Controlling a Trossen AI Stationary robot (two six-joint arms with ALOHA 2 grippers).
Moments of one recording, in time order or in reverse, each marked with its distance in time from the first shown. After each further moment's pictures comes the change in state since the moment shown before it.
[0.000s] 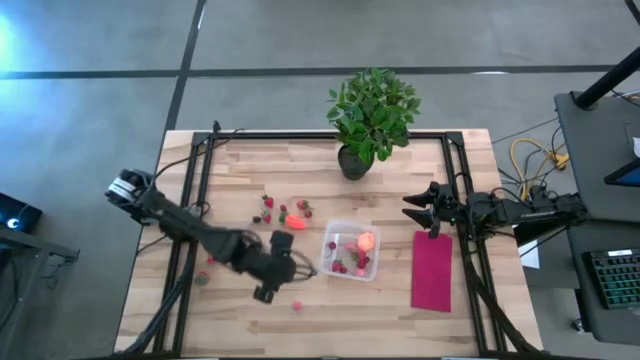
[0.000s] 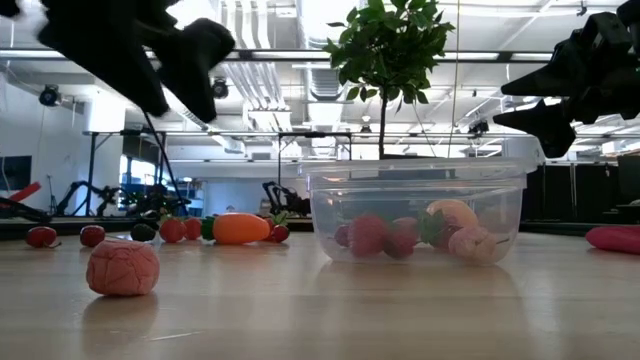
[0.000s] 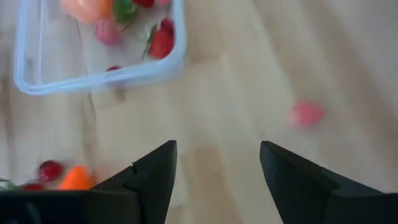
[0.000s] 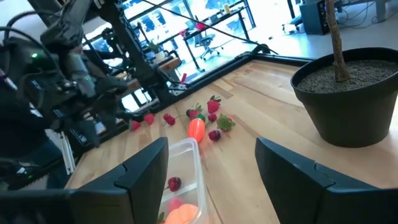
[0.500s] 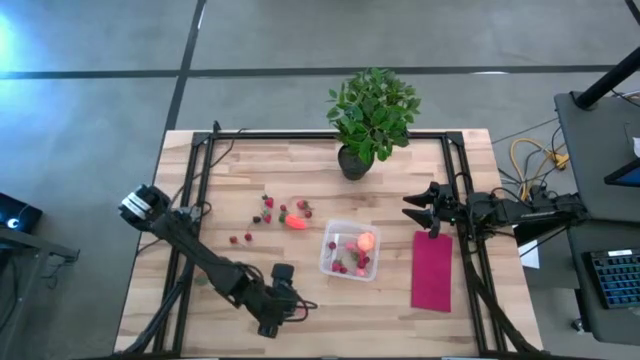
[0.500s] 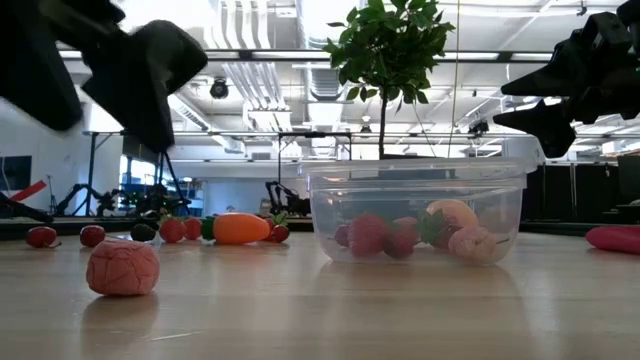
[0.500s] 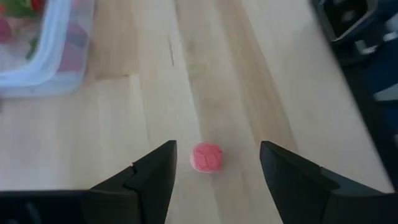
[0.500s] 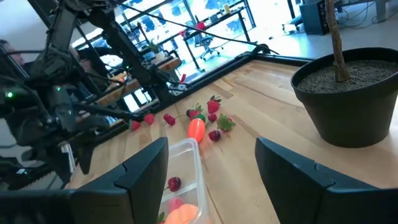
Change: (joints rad) left arm -0.172 0.193 0.028 0.220 -0.013 -0.291; right arm 0.000 0.000 0.000 0.000 0.000 0.000
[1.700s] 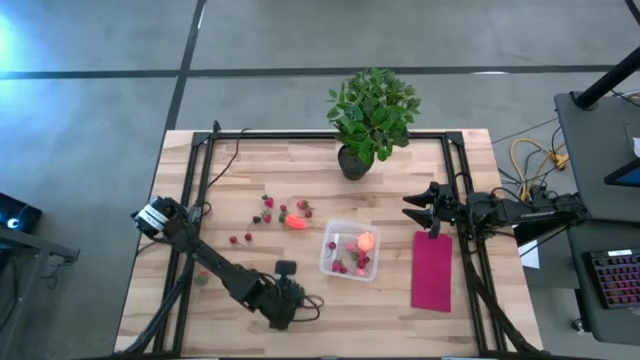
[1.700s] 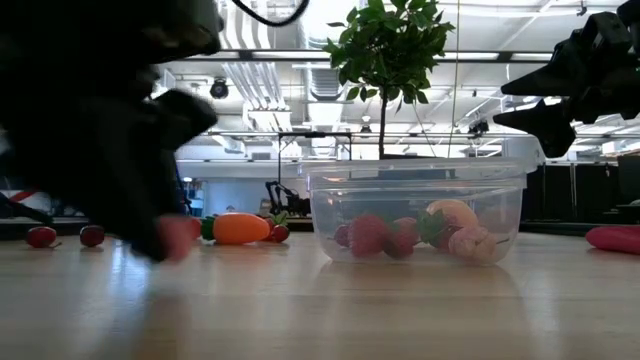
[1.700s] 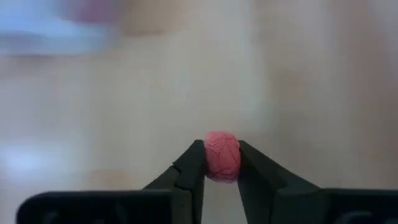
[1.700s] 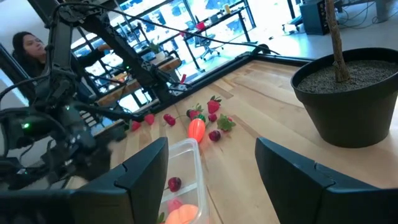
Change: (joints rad) left arm 0.029 0.143 0.022 -0.035 -0.126 -0.036; right arm 0.000 -0.001 0.000 0.000 0.000 0.000
